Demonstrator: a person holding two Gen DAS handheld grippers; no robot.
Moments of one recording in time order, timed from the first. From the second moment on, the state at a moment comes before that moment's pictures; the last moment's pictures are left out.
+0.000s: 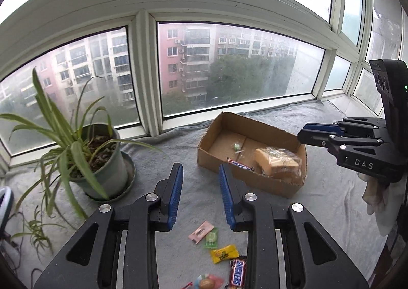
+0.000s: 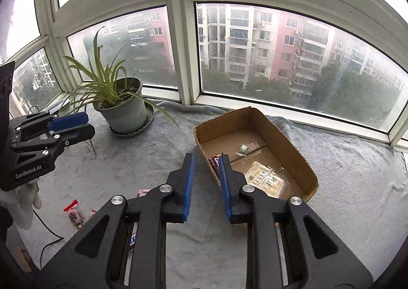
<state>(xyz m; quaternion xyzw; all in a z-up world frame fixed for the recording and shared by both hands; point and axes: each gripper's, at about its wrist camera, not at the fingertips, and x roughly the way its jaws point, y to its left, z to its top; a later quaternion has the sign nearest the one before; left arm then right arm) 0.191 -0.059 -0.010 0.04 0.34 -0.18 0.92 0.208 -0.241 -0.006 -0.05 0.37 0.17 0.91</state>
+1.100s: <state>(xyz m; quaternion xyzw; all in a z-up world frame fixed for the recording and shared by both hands) 0.091 0.024 -0.130 -0.08 0.48 -0.13 0.87 0.151 -0.188 -0.166 0.06 0.54 0.18 0.82</state>
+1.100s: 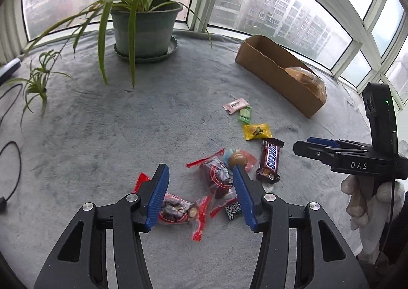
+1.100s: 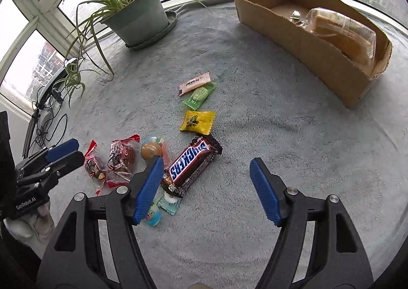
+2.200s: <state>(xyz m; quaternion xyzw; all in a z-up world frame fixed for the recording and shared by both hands) 0.111 0.001 -0.179 -0.12 0.53 -0.13 0.83 0.164 -0.158 -0.195 0.05 0.57 0.18 0.80</state>
